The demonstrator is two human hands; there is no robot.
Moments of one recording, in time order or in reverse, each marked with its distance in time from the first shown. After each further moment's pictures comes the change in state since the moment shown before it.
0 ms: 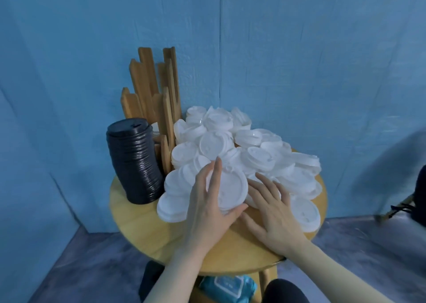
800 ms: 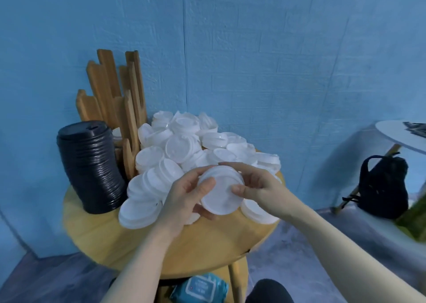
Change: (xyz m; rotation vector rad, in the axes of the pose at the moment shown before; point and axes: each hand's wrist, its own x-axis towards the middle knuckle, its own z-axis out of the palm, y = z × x) left_hand 0.028 0.038 -0.014 -0.965 -0.373 -0.538; right_hand 0.017 0.005 -0.086 0.931 -0.180 0.288
